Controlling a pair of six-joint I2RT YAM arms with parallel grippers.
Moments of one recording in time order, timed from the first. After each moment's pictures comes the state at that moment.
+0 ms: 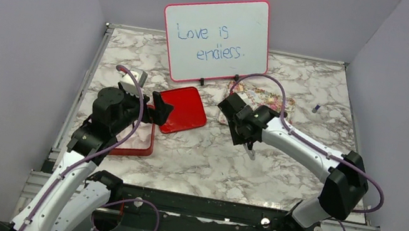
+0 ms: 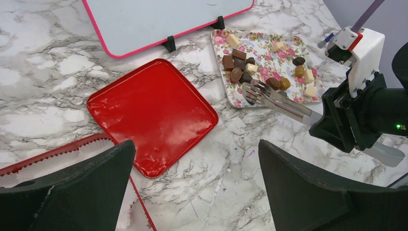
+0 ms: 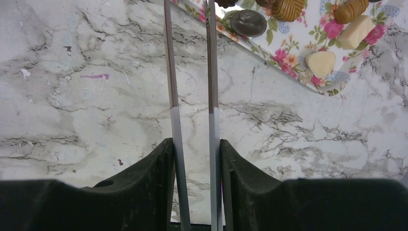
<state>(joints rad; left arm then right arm) -0.32 0.65 0.73 -0.34 0.16 -0.28 0.87 1.58 1.26 -0.91 0.42 0.38</state>
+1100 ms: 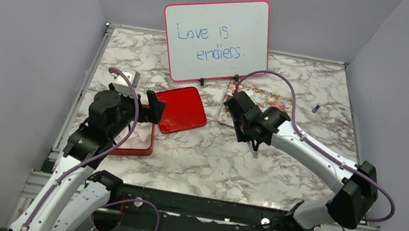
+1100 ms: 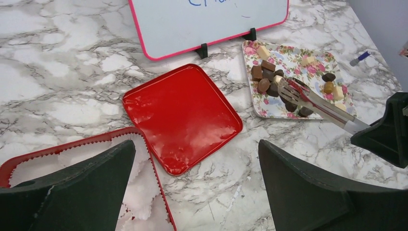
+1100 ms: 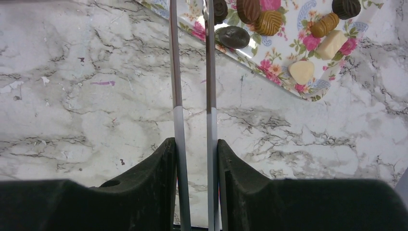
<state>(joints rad) -0.32 0.61 0.73 -0.37 0.02 -0.27 0.87 1.50 1.27 -0.91 0.45 0.36</state>
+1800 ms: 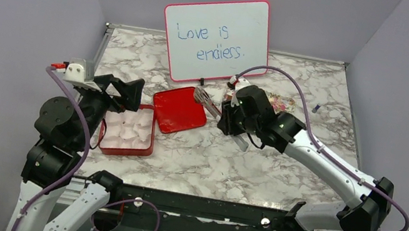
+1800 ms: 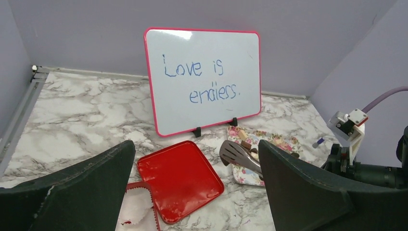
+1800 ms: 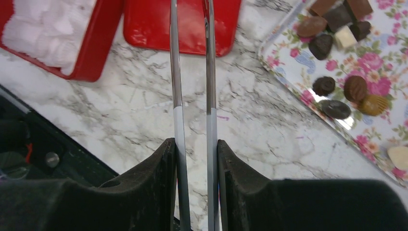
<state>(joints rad) -0.32 0.52 1.08 -0.51 -0.11 -0.31 0.88 1.36 1.24 -0.63 0.13 0.31</state>
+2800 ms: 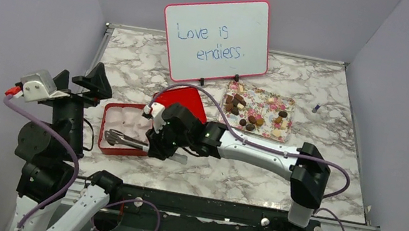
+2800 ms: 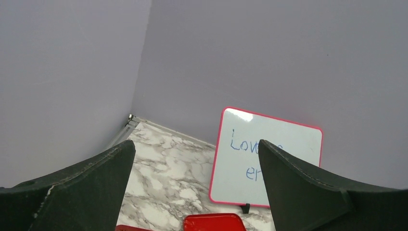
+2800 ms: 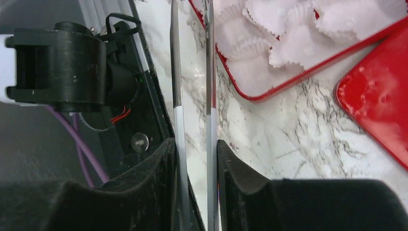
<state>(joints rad) -0.32 0.42 1.04 -0.32 -0.53 -0.20 1.21 1.82 1.45 -0.29 -0.21 0.19</state>
